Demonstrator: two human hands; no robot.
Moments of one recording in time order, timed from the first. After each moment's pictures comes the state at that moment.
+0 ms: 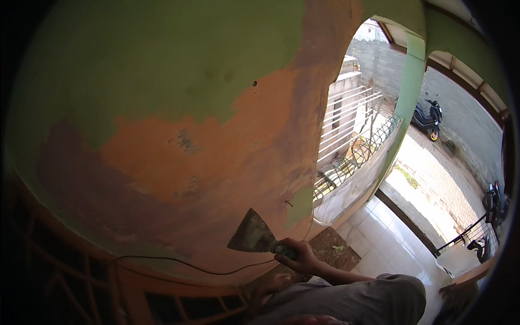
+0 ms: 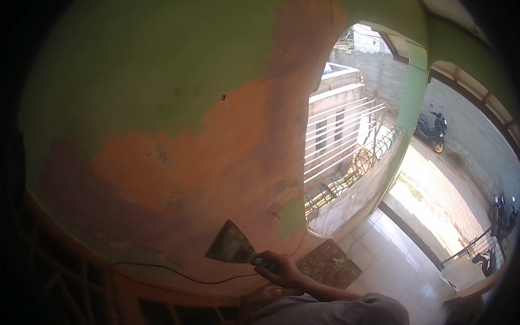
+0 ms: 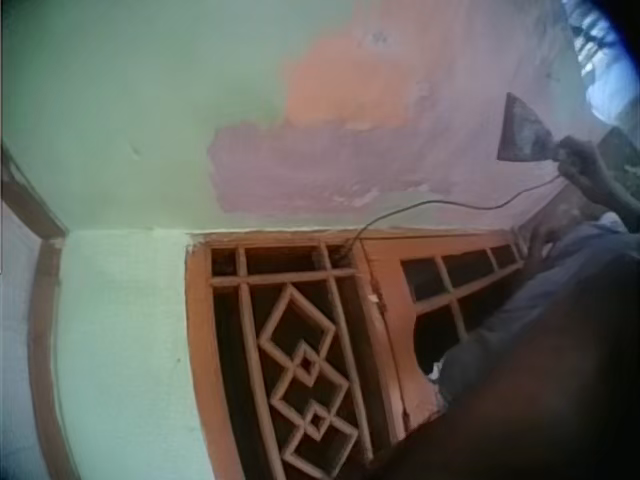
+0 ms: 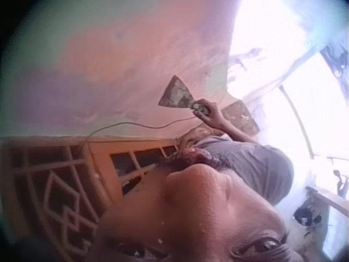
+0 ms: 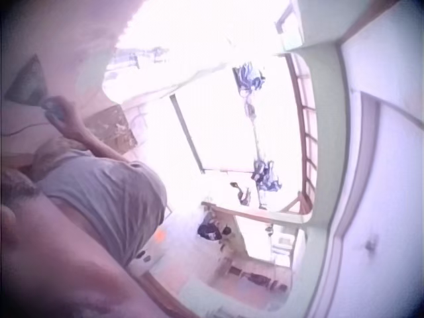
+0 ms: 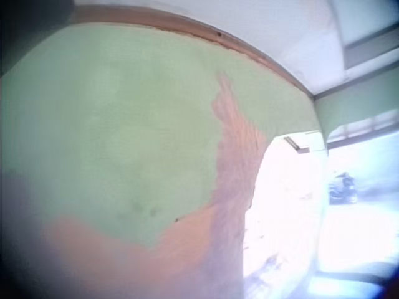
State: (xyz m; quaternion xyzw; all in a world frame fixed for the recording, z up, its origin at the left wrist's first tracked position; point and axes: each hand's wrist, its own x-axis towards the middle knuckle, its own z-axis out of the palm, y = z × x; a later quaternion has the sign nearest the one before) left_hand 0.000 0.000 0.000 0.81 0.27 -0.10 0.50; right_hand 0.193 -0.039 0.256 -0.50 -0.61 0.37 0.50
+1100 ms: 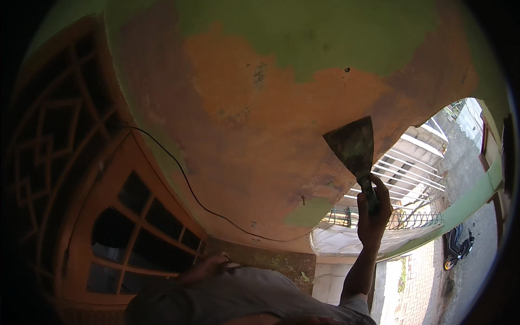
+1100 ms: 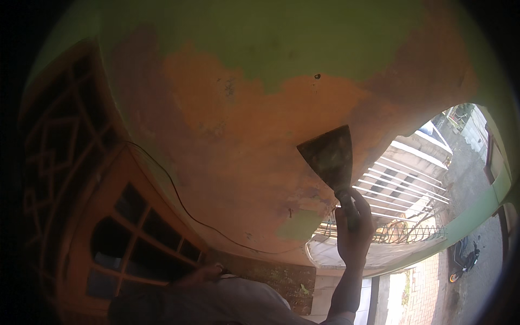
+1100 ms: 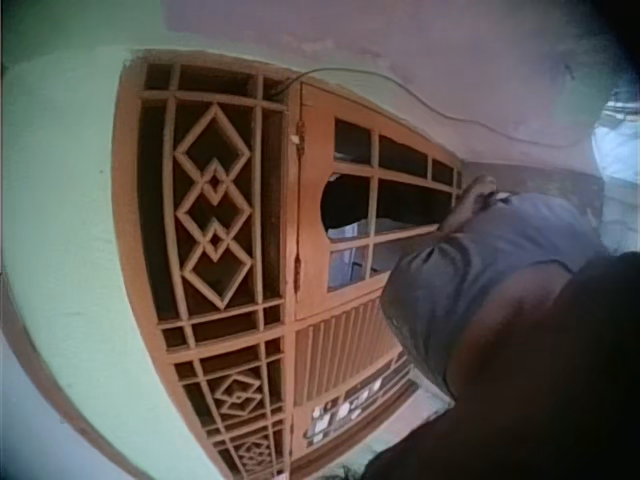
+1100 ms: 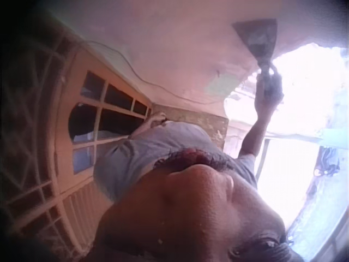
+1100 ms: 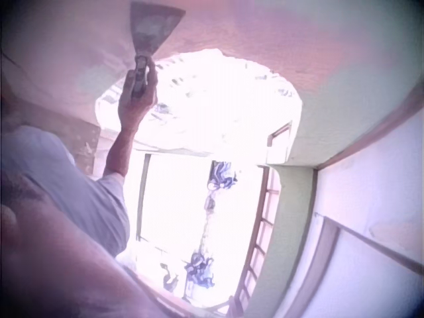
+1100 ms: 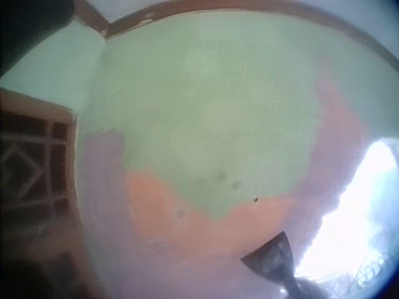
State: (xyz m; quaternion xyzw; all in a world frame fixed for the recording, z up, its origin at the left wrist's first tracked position) left_hand -0.111 -0.100 -0.125 0.43 0.67 0.15 0.59; right_hand 0.325 0.009 0.423 -0.49 -0.68 0.11 0.54
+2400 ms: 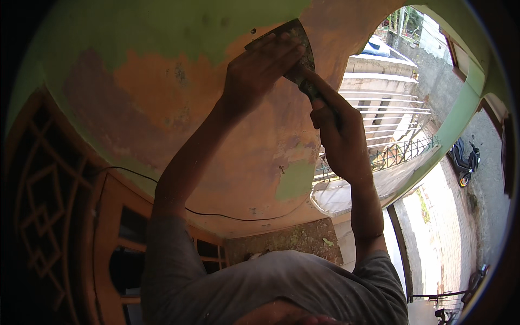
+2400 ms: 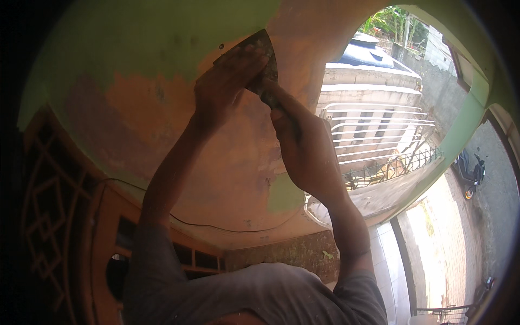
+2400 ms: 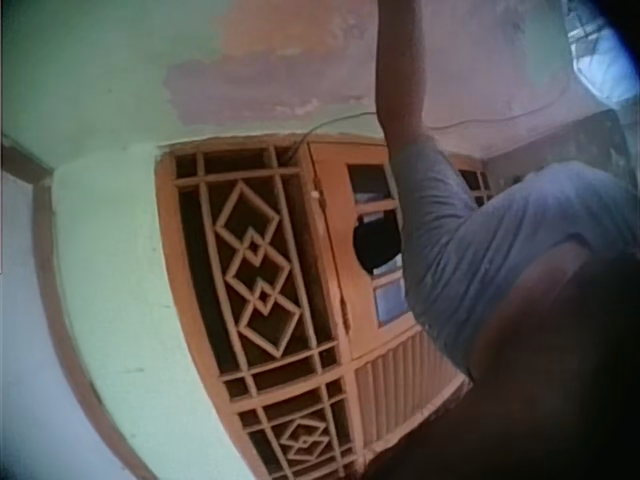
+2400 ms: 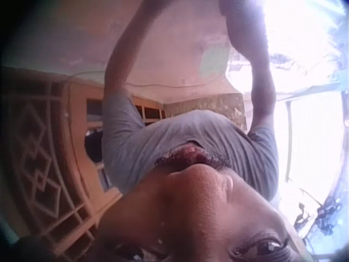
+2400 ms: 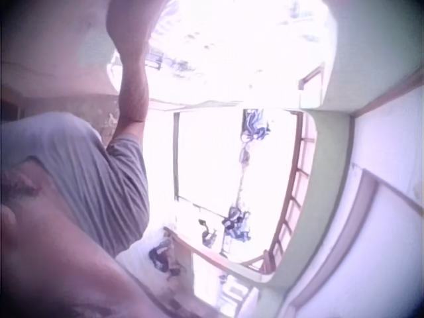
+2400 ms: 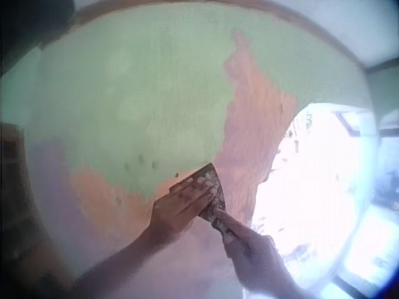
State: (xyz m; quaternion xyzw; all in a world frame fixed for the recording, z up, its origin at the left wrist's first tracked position) left_hand 0.106 0.144 0.547 0.76 0.07 0.52 -0.37; right_hand 0.277 0.002 0.510 -0.41 -0.69 0.16 0.57
